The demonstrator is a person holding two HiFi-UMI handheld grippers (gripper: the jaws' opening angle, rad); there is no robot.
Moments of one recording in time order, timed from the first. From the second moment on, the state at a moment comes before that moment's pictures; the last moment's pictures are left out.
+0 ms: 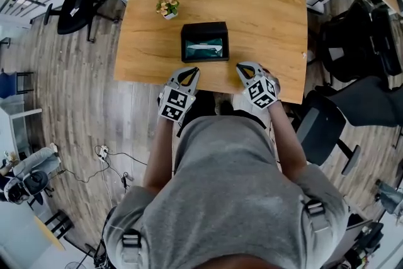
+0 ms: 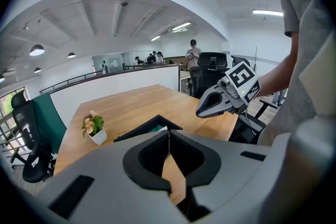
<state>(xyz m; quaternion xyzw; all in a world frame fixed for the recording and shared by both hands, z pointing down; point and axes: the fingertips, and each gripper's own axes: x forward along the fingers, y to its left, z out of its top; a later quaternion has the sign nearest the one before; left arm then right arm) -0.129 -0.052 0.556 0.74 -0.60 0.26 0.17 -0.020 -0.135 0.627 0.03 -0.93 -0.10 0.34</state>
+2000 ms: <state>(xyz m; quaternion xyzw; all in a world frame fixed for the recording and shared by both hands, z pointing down) -0.166 -0.137 0.658 0.83 -0.36 0.40 0.15 -0.043 -0.170 0.671 0.15 -0.90 -0.02 0.40</state>
